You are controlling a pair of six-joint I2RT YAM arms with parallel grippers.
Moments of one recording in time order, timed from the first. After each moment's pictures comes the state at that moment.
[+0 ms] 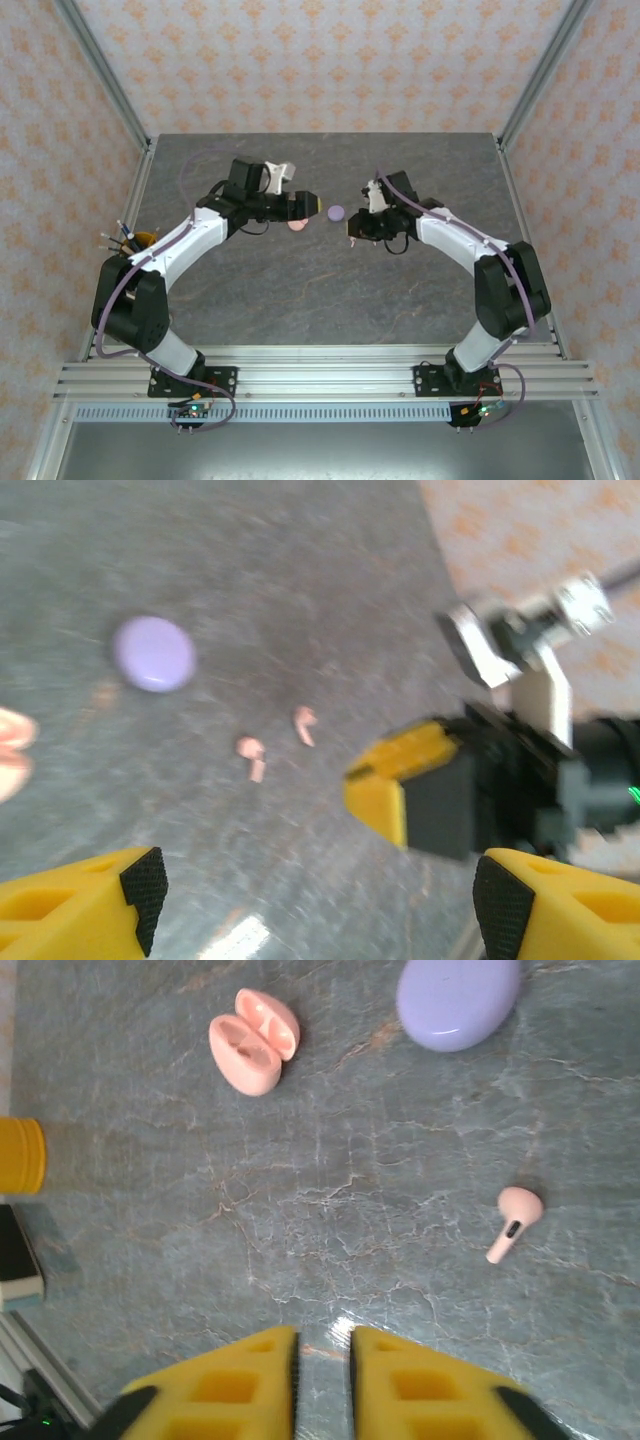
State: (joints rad) left arm -0.31 1.56 1.16 -0.28 0.58 -0.51; right arm 0.43 1.65 1.13 -0.44 -0.47 0.45
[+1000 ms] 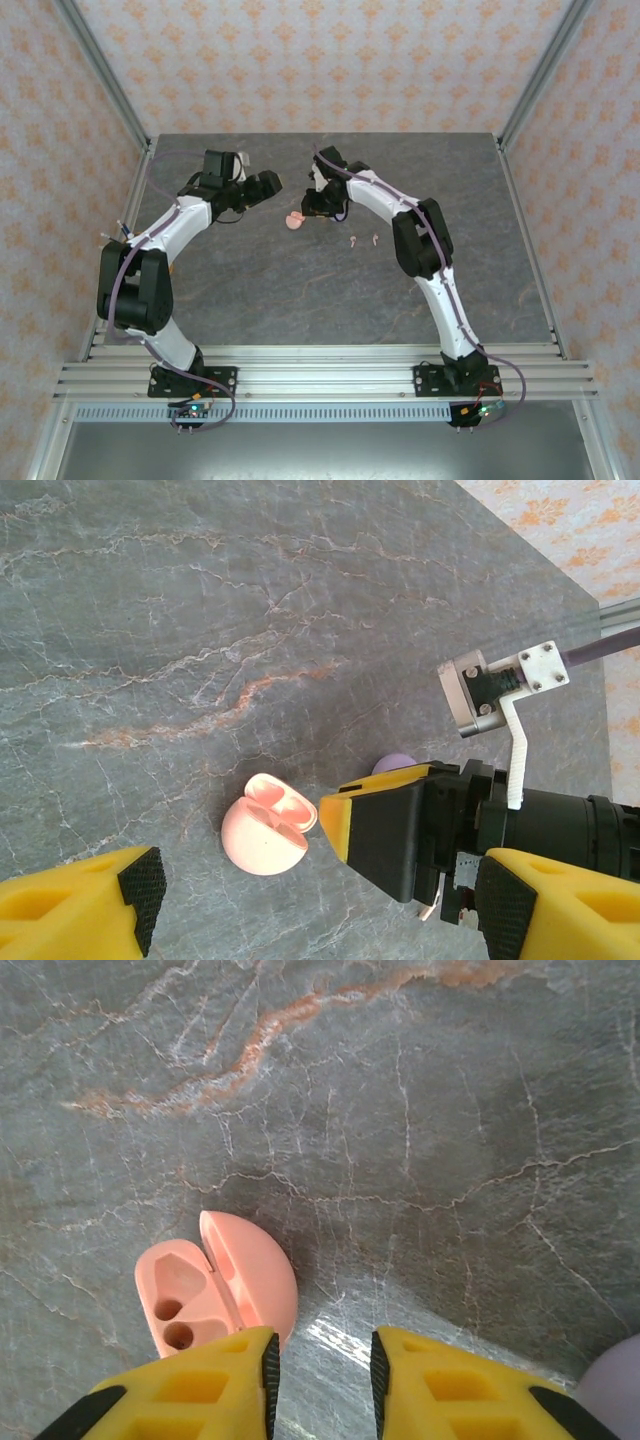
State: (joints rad) left arm -0.13 1.67 1.20 -0.30 0.37 -0.62; right arm 0.55 2.40 2.04 -0.78 -0.36 0.40
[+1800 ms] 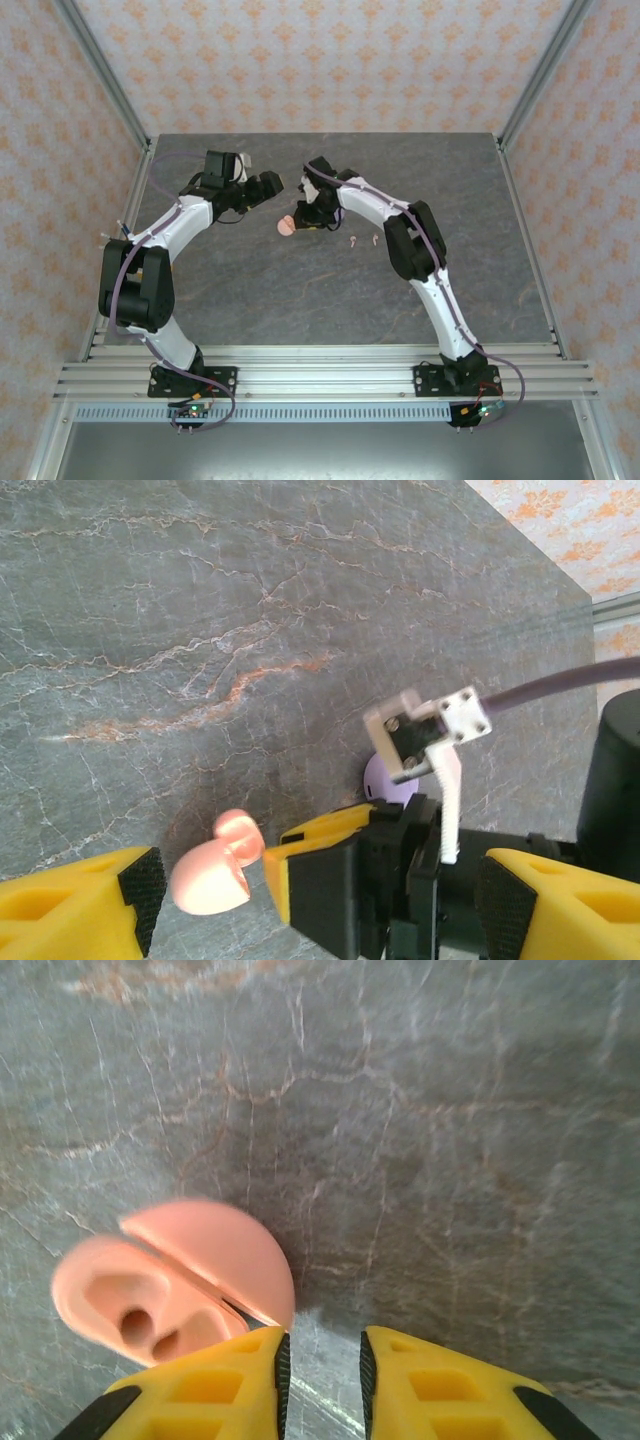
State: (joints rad) left arm -0.13 1.68 1.20 -0.29 0.39 -0.64; right arm 0.60 2.42 2.01 -0.79 -0.42 0.38
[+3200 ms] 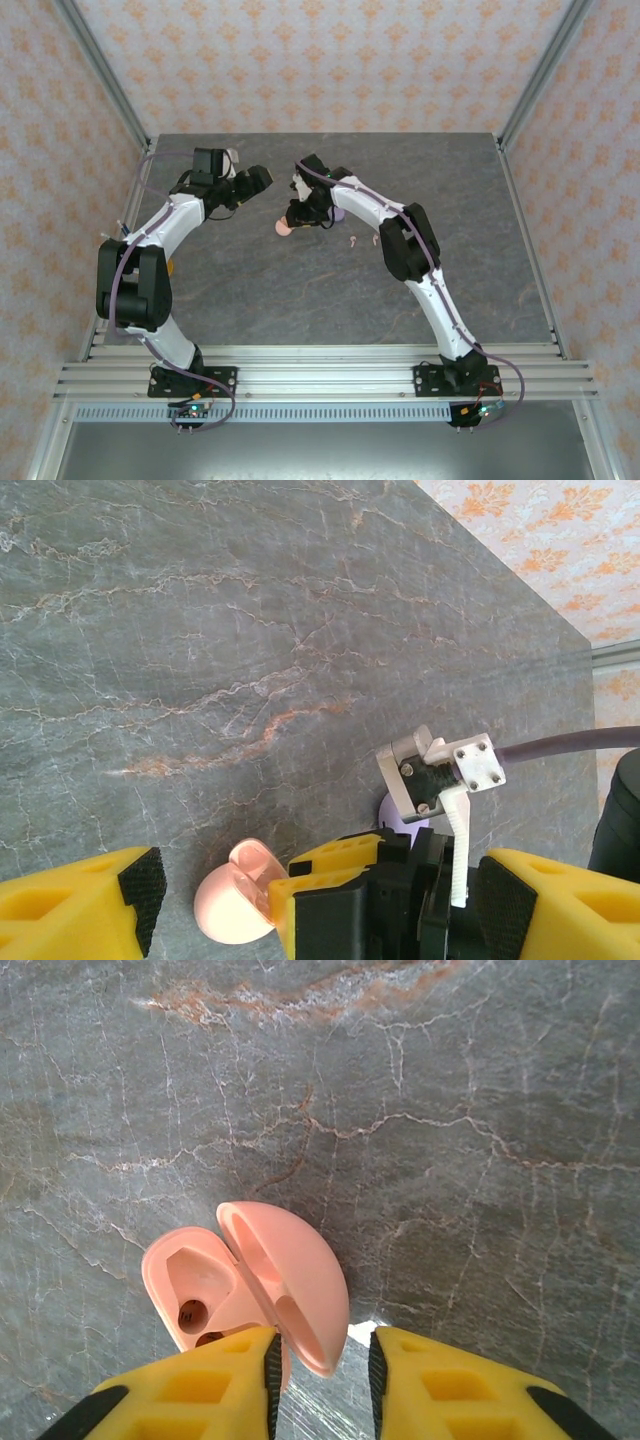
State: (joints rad) left arm -0.06 1.68 1.21 -0.29 0.39 -0.65; right arm 0.63 2.47 2.13 -0.83 -0.41 0.36
